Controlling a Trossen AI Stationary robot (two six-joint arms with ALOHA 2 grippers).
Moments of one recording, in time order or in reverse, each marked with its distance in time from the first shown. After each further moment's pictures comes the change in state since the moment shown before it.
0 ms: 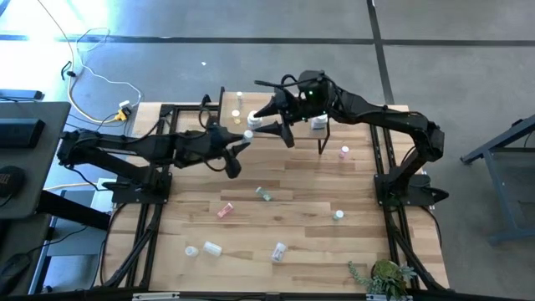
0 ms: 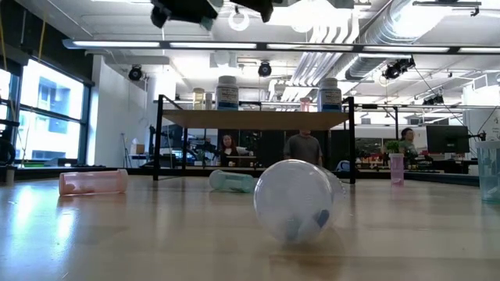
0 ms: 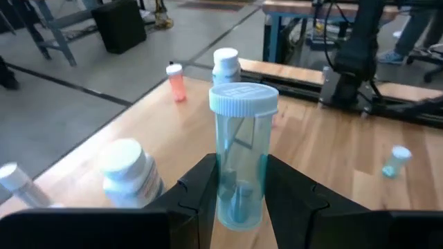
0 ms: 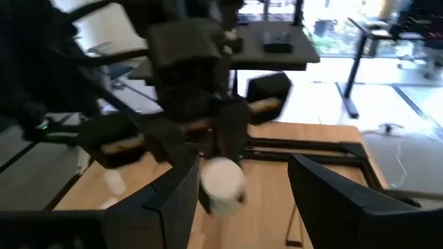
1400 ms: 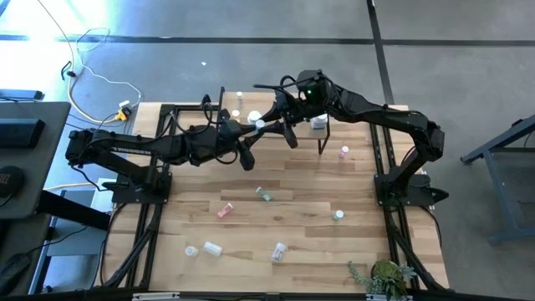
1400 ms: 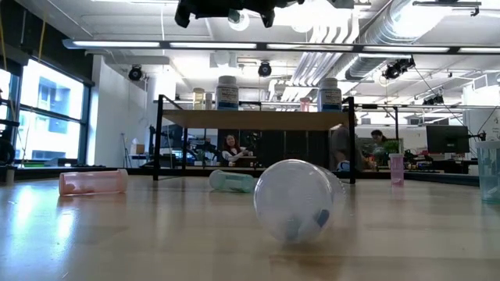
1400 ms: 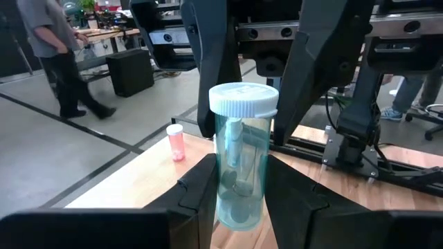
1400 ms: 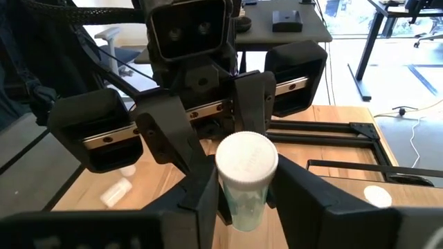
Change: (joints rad) left arm 0.050 0.113 0.000 0.346 0.008 0.079; right arm -0.017 0.001 0.000 -0.076 -0.040 -0.014
